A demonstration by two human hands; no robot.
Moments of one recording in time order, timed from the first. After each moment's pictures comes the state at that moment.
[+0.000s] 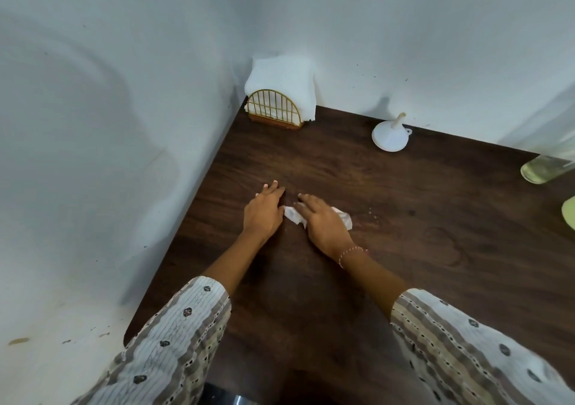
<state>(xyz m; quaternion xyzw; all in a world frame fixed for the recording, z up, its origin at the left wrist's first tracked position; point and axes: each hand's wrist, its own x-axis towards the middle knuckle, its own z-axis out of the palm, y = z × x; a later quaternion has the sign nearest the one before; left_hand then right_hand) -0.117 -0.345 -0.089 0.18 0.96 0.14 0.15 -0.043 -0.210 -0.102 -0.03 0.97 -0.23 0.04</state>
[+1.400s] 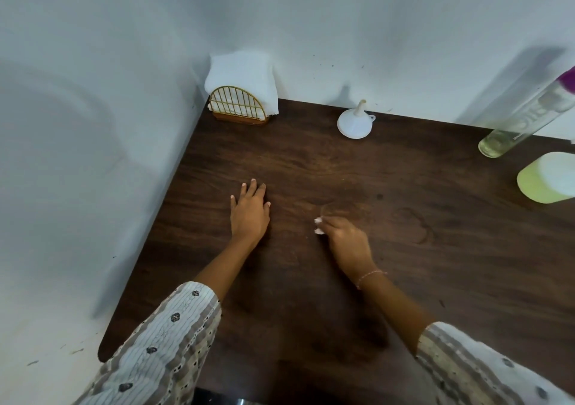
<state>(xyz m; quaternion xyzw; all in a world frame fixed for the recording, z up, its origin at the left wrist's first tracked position) -0.094 -0.317 -0.092 0.16 0.97 0.13 0.14 0.045 -0.162 -0.102 0.09 0.97 -0.22 -0.02</state>
